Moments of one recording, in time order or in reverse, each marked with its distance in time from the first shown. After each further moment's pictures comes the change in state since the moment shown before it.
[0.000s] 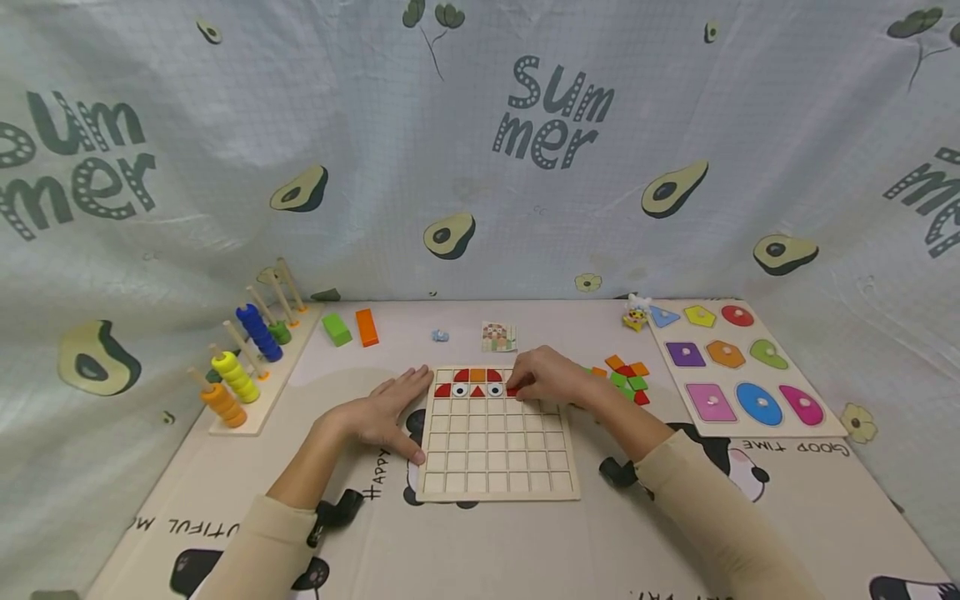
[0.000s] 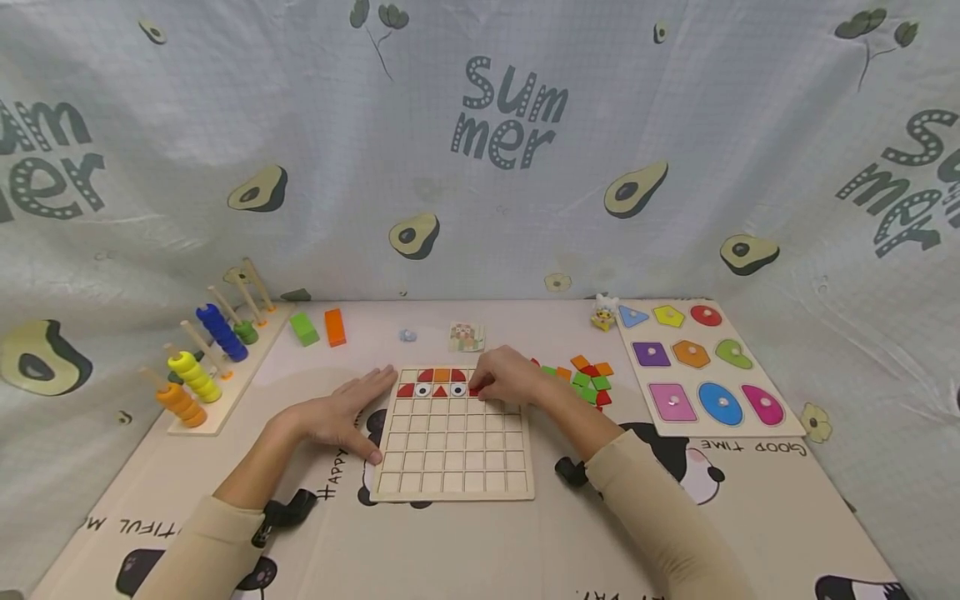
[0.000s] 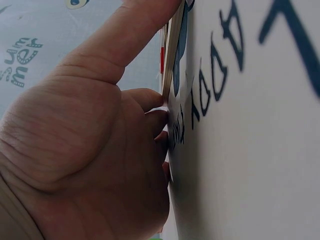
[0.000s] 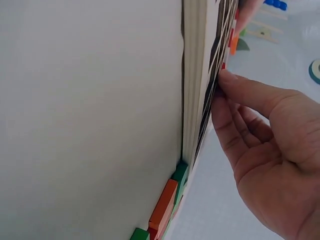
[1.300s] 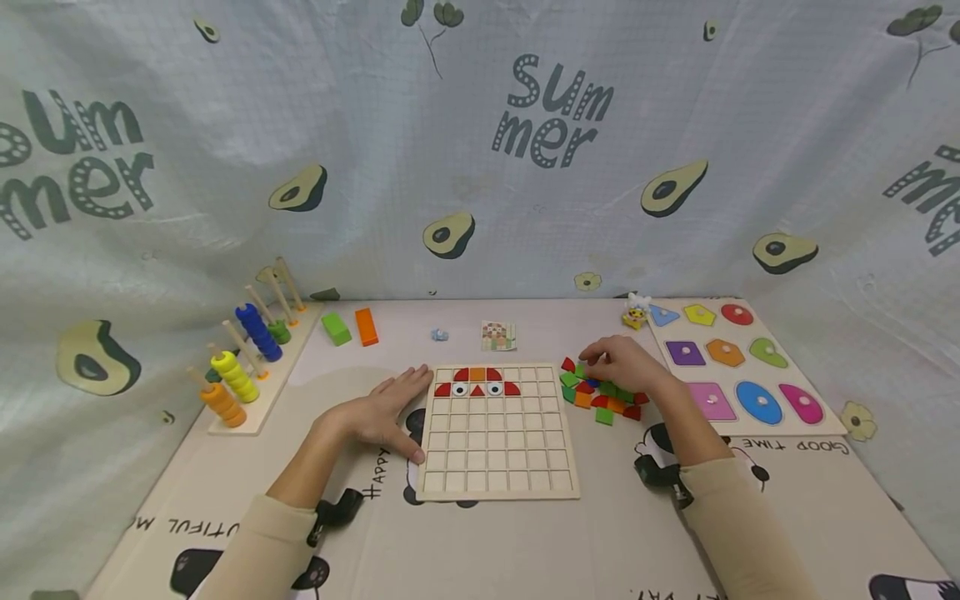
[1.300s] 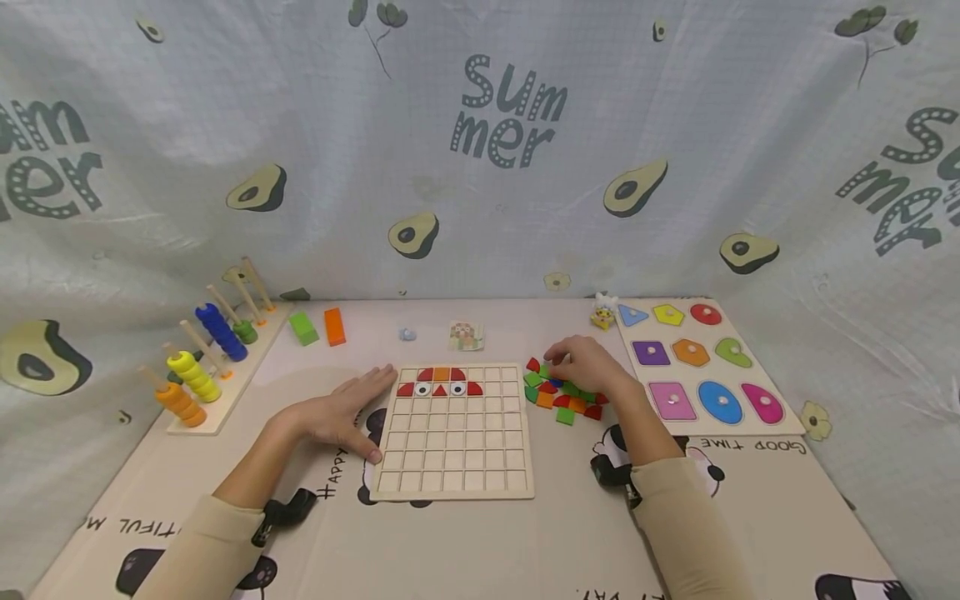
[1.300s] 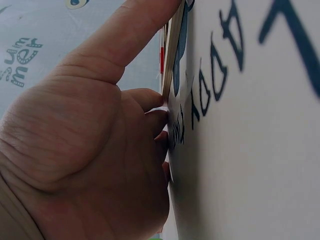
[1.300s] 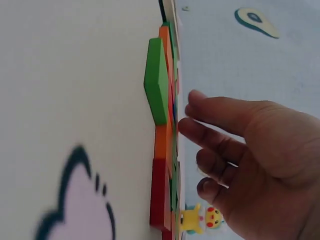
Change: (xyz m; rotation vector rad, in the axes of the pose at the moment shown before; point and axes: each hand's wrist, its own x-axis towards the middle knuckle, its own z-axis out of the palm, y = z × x) left_hand 0.001 0.001 0.000 0.009 0.002 0.002; right_hand -0.078 0.066 -0.040 0.096 0.154 0.352
